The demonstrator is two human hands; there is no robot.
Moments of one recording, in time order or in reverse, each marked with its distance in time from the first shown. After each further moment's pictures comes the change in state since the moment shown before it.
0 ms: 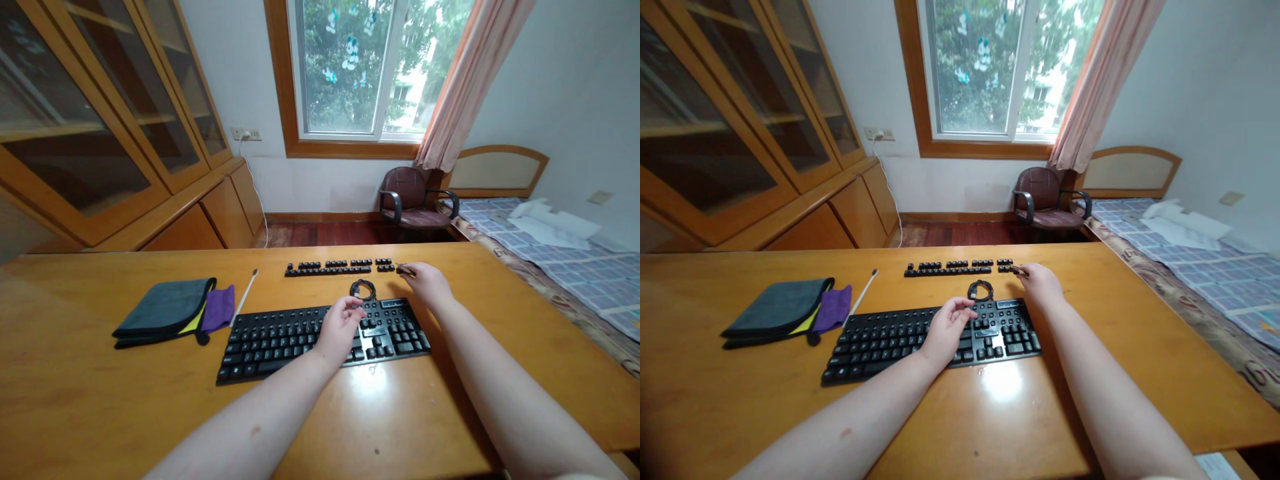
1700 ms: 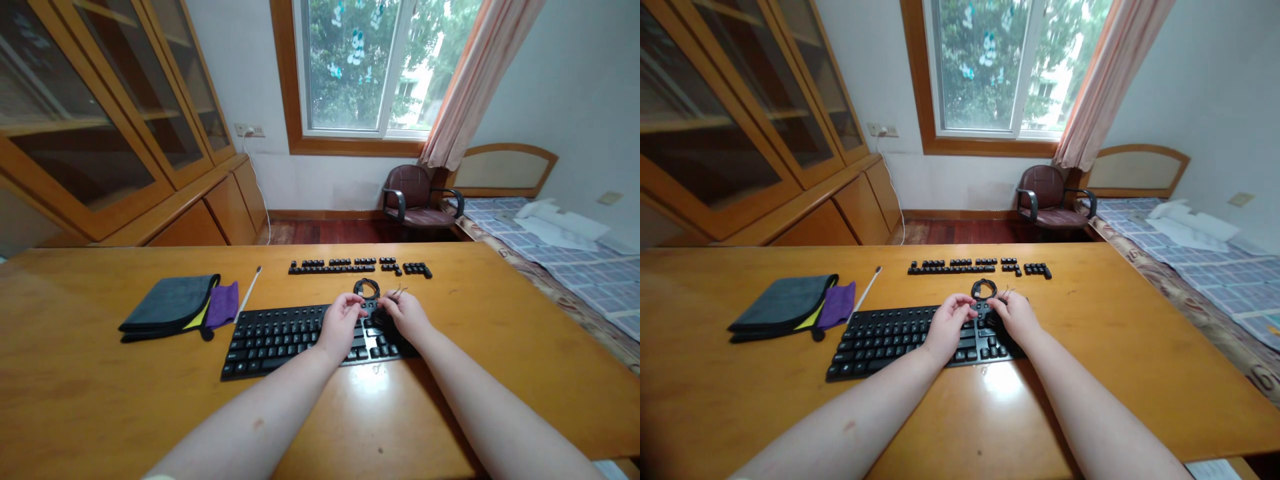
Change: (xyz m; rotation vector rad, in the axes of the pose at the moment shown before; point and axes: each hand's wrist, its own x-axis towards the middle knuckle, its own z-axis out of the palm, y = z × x) left_hand 0.007 -0.005 0.002 -0.157 0.082 -0.060; right_hand -0.050 -0.070 0.010 0.502 -0.134 -0.050
